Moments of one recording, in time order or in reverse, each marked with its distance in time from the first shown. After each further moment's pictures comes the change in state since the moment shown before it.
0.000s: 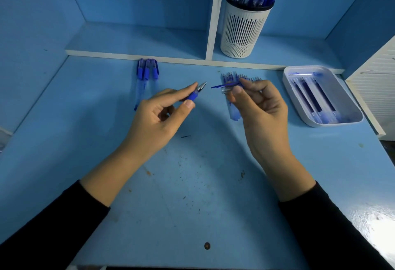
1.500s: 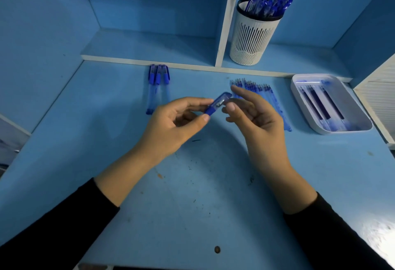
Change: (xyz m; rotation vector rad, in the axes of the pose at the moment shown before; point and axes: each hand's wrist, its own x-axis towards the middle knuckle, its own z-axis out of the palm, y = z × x) left_hand -0.001 0.007 0.000 -0.204 -0.096 -0.152; right_hand -0.016 0.002 0.012 -0.243 -0.120 0.016
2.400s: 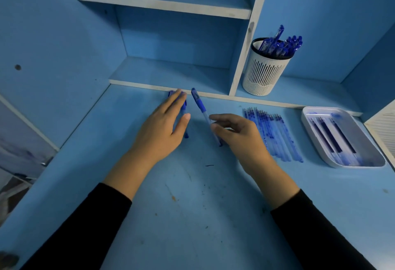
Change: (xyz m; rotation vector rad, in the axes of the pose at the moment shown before) left_hand 0.033 -0.025 -0.059 0.888 0.172 0.150; right_hand 0.049 0.013 0.033 -0.312 -0.111 0.244
